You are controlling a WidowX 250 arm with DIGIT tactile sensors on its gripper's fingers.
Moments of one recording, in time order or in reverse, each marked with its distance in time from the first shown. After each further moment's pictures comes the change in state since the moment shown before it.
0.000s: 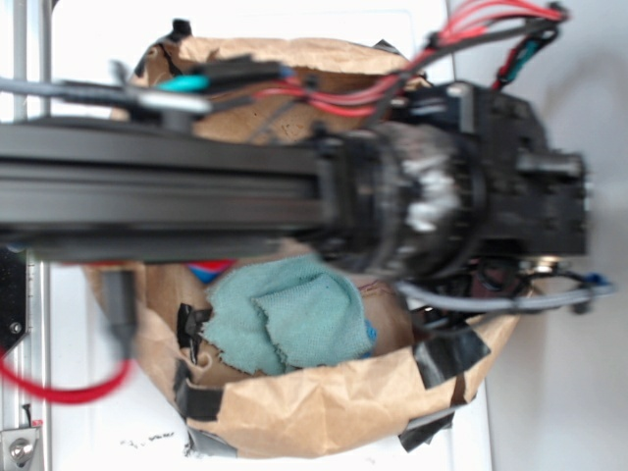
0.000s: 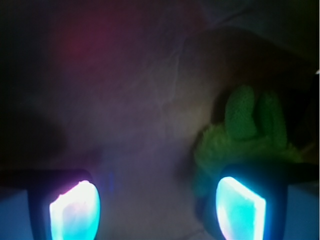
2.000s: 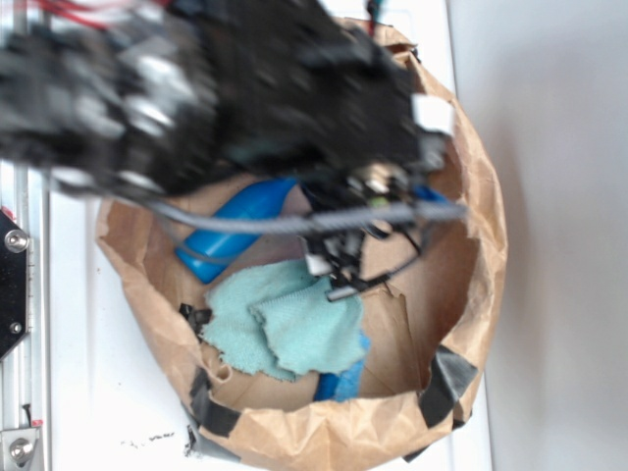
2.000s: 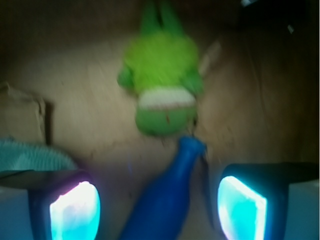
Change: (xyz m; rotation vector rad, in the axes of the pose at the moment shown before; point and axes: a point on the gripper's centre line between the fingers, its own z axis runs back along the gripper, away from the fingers) arm -0.062 0.048 0.037 -0.109 -0.133 -0.073
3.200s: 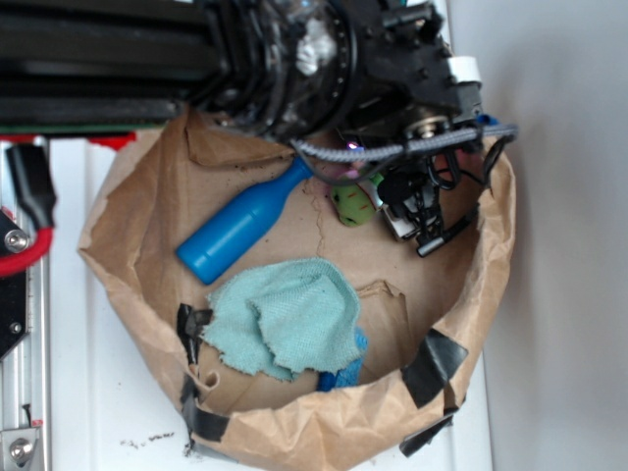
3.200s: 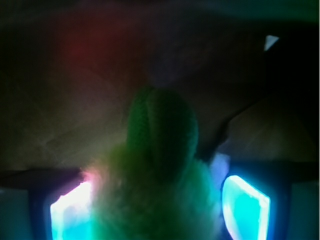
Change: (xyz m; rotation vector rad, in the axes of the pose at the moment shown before) arm 0.056 -0.012 -0.063 -0.057 -0.120 0.166
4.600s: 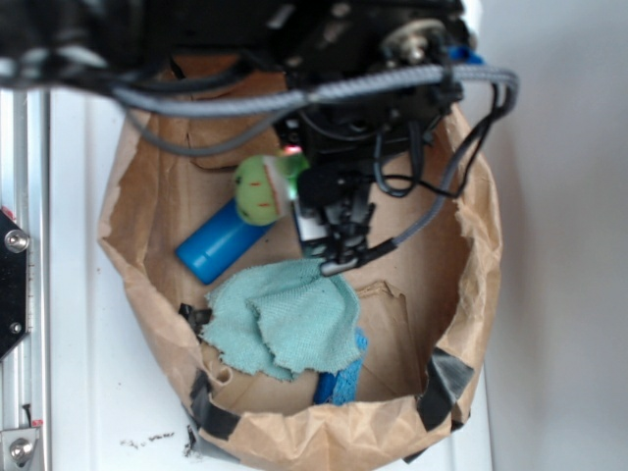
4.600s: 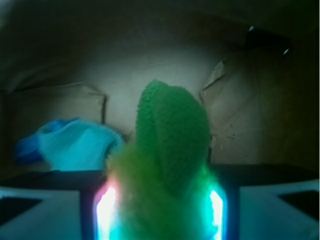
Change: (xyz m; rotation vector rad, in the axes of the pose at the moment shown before) arm -0.033 0.000 0.131 -0.084 0.181 -0.293
